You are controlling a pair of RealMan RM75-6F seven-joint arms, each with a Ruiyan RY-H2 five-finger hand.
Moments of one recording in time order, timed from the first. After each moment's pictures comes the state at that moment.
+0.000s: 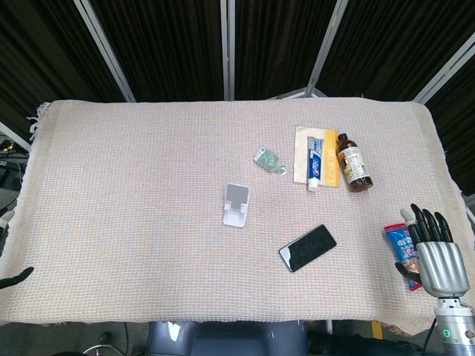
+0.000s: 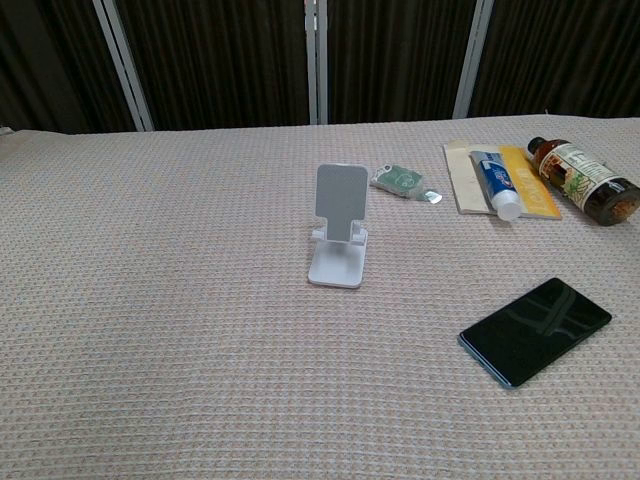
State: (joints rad) left arm -0.02 -0.98 -0.02 -1.70 1.50 1.51 -0.11; right arm 0.09 -1.11 0.08 -1.69 -1.50 1.49 -0.24
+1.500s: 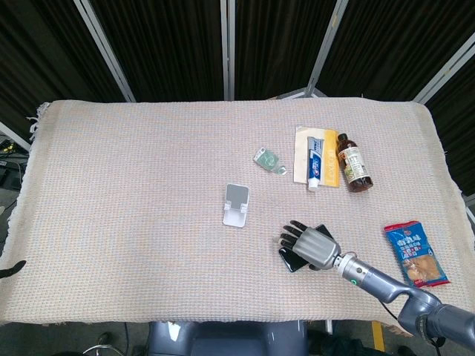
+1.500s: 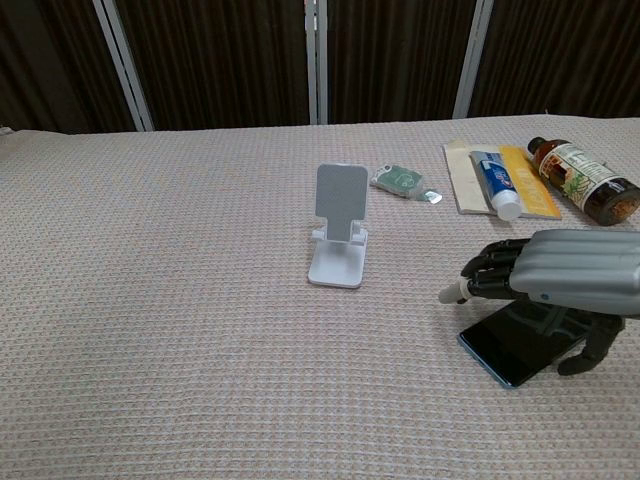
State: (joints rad) left arm -0.05 -1.02 -0.07 -1.67 1.32 1.41 -0.02; right arm 0.67 -1.43 -0.07 -1.17 -1.96 0.97 0.09
